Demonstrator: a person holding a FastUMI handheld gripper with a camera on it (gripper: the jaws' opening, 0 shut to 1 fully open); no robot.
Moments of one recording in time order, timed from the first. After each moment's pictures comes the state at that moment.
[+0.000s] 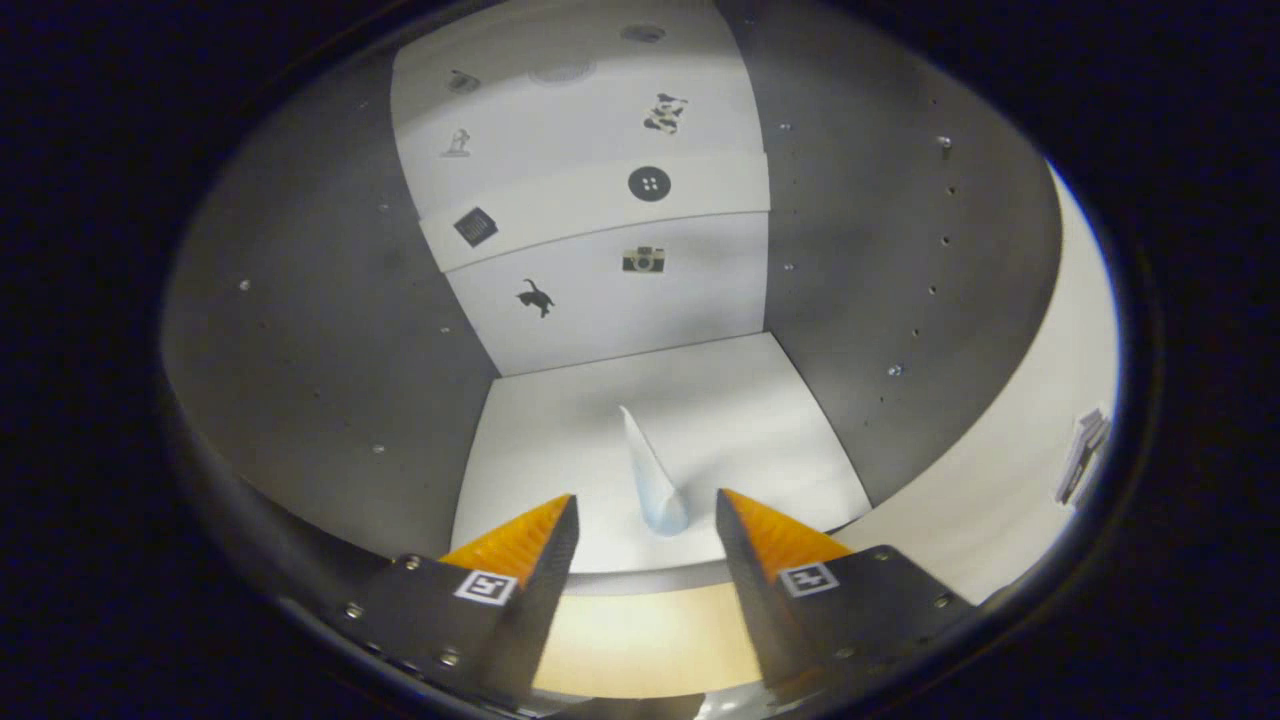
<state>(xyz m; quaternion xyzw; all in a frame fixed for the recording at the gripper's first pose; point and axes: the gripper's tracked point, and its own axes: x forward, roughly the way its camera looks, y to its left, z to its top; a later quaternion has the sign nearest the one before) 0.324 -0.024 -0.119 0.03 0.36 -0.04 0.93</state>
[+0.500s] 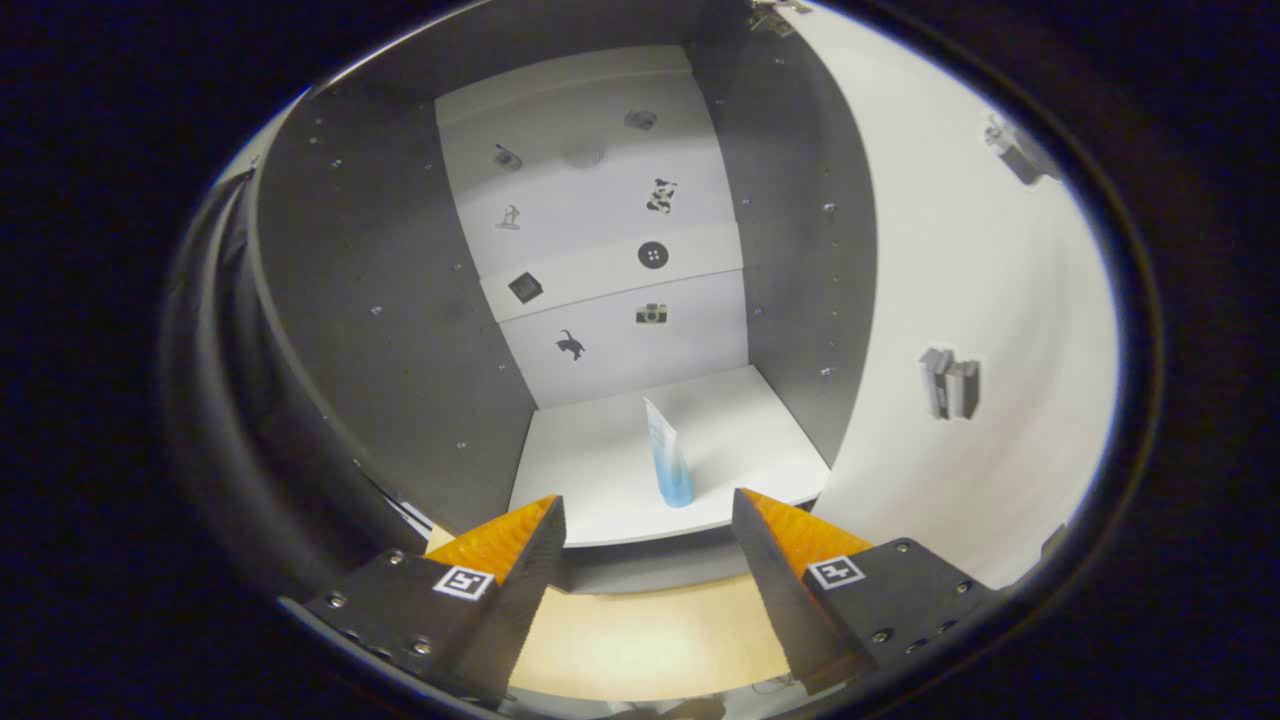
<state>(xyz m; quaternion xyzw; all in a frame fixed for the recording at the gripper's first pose) 0.241 -0.016 -0.060 0.04 0.26 -0.04 0.96</state>
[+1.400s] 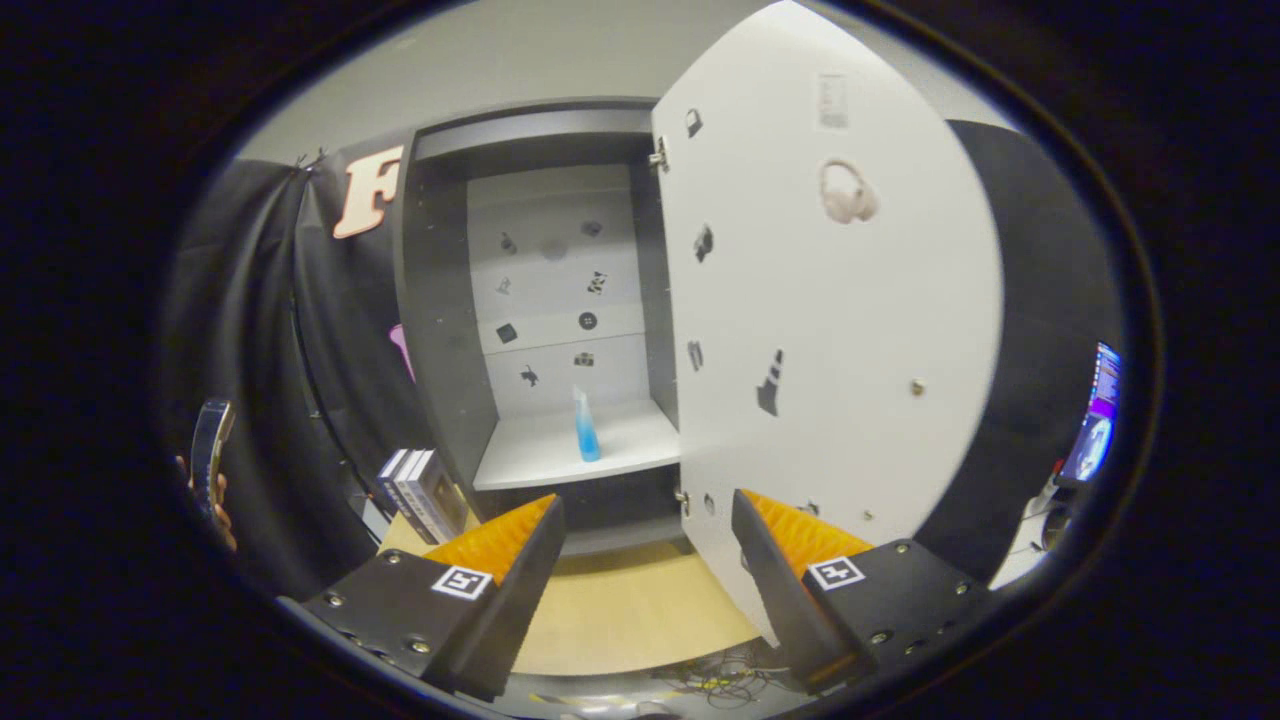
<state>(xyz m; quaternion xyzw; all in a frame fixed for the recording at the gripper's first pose) 0.000 -0.078 -0.011 0.00 0.13 -0.14 0.98</state>
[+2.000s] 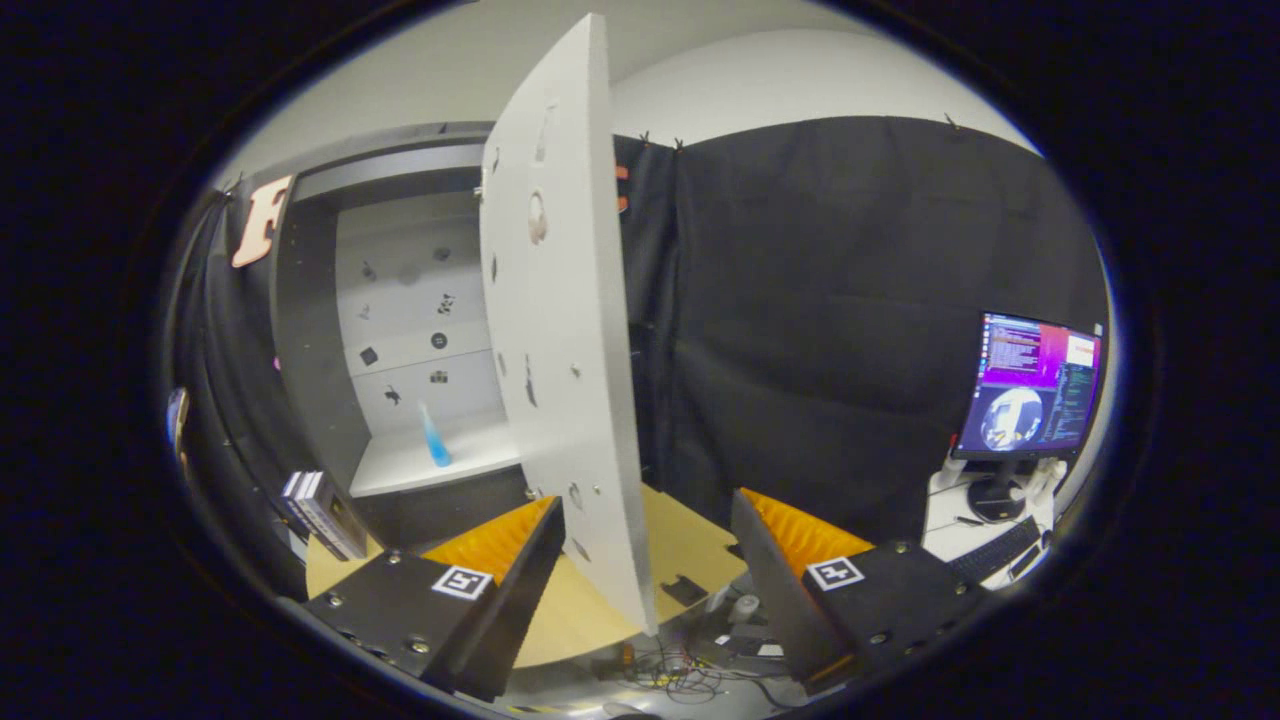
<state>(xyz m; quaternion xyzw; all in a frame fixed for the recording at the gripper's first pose) -0.087 -0.214 0.007 0.00 0.11 -0.30 0.95</state>
